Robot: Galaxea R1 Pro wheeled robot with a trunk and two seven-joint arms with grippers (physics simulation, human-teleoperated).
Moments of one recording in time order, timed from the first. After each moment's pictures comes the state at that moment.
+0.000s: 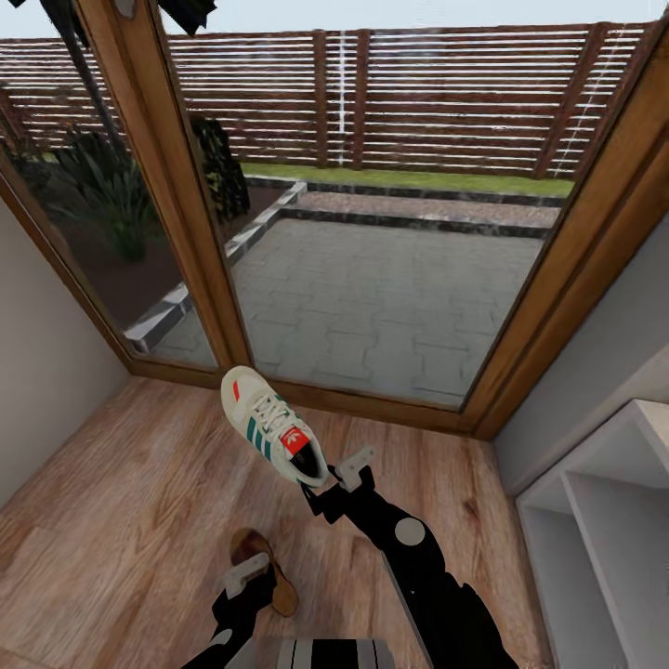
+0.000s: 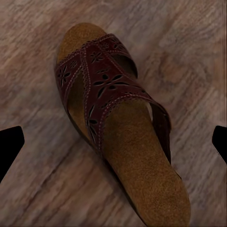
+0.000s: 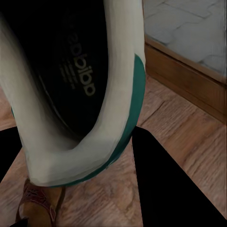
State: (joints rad) left arm -0.53 -0.17 0.29 -0.15 0.07 -0.41 0.13; right arm -0.33 0.17 0.33 -1.37 0.26 0.33 0.31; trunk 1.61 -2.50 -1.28
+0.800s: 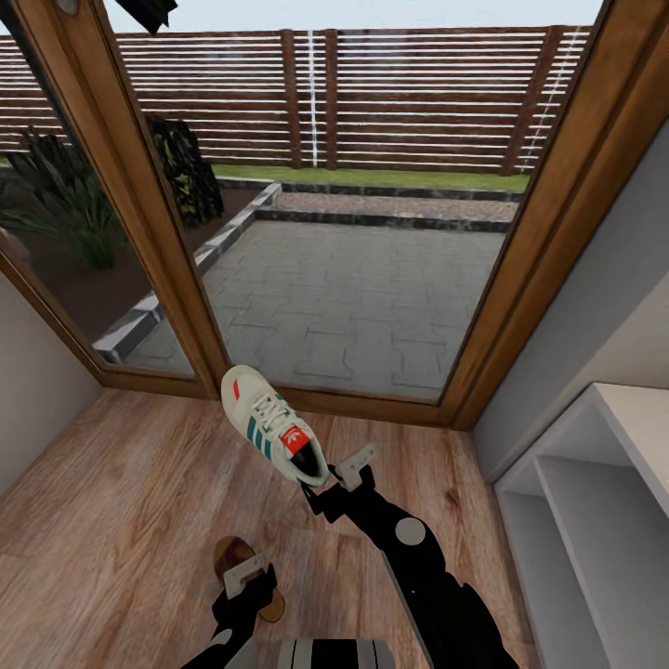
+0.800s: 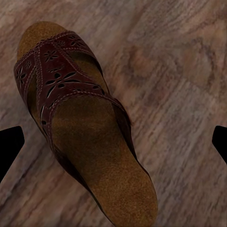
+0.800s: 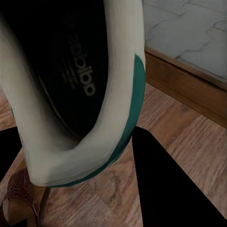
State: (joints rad) left arm -0.53 -0.17 0.29 -0.15 0.07 -0.41 0.13; right arm -0.33 0.17 0.32 -1.37 0.26 0.33 0.31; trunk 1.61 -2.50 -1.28
